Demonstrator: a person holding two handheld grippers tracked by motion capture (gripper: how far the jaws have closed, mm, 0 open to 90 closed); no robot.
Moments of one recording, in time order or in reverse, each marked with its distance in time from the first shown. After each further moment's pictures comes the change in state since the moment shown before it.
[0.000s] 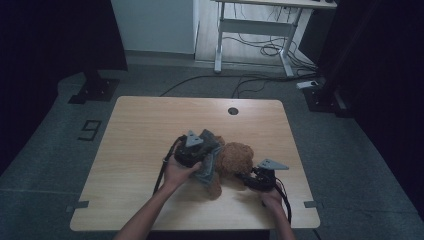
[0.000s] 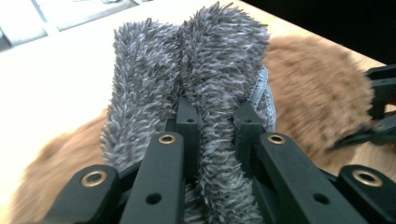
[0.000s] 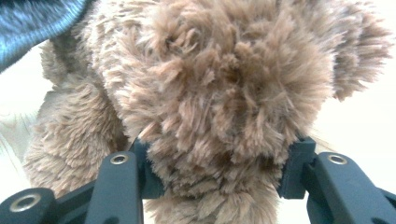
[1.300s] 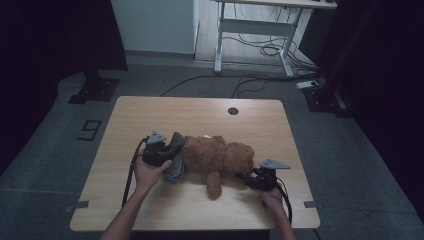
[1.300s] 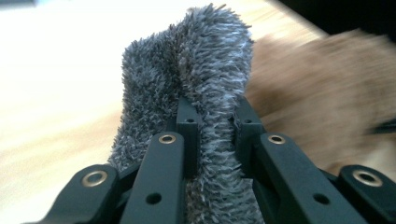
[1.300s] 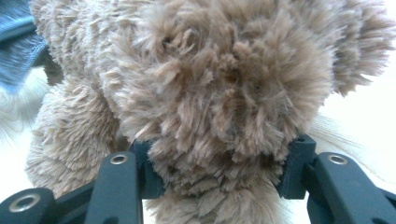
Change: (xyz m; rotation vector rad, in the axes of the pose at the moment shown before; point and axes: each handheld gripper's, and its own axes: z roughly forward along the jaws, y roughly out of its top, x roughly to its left) left arm 0.043 -0.022 -0.047 -0.042 0.034 -0.136; right arm -0.006 -0.002 -0.001 -0.002 0.019 0.046
